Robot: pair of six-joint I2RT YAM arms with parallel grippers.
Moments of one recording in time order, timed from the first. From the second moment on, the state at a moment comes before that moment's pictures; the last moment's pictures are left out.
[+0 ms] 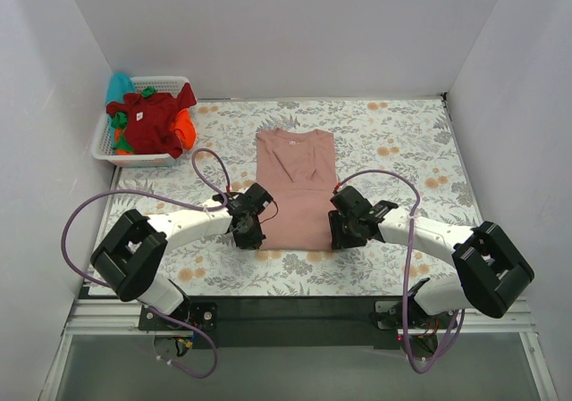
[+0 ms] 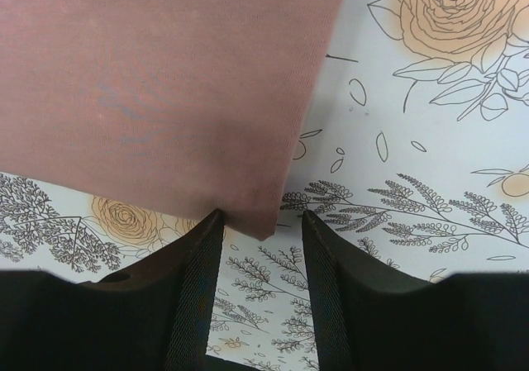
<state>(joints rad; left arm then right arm) -0.76 1.52 0.82 -0.62 -0.12 -0.98 0.75 1.36 0.68 -0.49 0.04 0.57</state>
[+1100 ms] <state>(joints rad) -0.87 1.42 0.78 -0.77 0.01 -0.99 0.88 1.30 0.64 -0.55 0.02 0.62</state>
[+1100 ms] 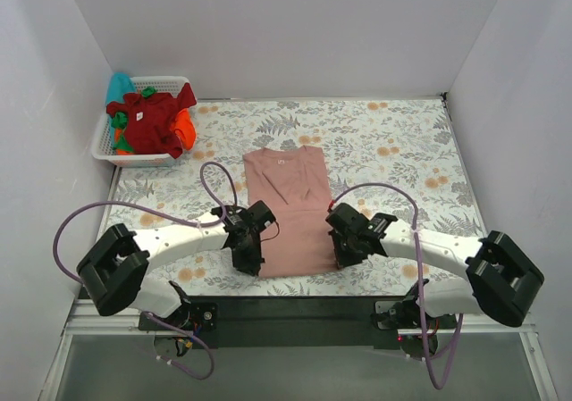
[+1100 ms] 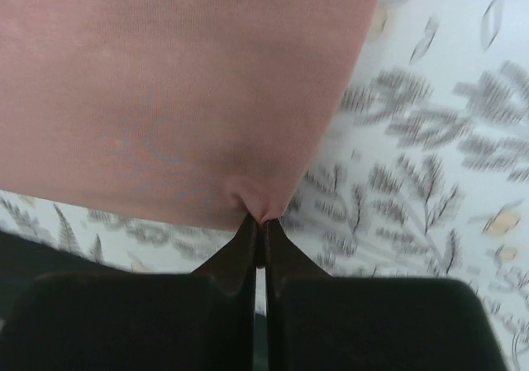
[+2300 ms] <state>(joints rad) -0.67 1.36 1.17 -0.92 0.04 -0.89 0.62 1.48 1.48 -1.08 0.04 0.28</state>
